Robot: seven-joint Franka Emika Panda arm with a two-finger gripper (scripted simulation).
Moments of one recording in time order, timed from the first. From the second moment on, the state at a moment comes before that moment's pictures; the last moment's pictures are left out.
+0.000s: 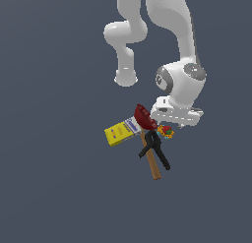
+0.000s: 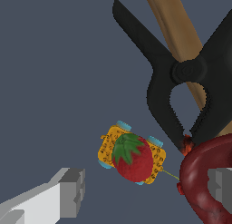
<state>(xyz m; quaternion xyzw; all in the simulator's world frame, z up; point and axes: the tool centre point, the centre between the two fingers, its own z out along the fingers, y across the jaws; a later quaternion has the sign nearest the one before) -0.050 0.210 0.105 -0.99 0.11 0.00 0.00</state>
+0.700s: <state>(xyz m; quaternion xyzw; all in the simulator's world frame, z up) -0.054 0.213 0.079 -0.99 0.11 0.00 0.00</state>
